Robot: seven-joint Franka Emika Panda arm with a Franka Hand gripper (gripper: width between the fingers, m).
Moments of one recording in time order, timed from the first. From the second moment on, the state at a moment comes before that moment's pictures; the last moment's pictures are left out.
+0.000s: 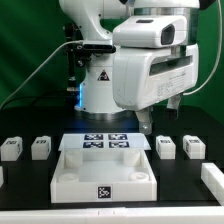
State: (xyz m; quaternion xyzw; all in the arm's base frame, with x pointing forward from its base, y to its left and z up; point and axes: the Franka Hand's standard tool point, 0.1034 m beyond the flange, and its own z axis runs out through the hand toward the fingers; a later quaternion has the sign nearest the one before) arm 0.566 0.056 0.115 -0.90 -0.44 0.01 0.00
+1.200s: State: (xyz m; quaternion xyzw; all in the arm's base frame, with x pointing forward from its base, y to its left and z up) arm 0.541 0.046 0.110 -0.88 -0.48 0.01 0.00
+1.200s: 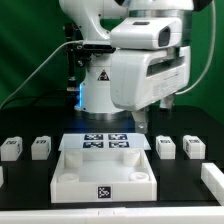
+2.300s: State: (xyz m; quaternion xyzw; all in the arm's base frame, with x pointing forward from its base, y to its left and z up) arm 0.455 -0.011 0.070 -0.72 -0.70 -0.01 -0.01
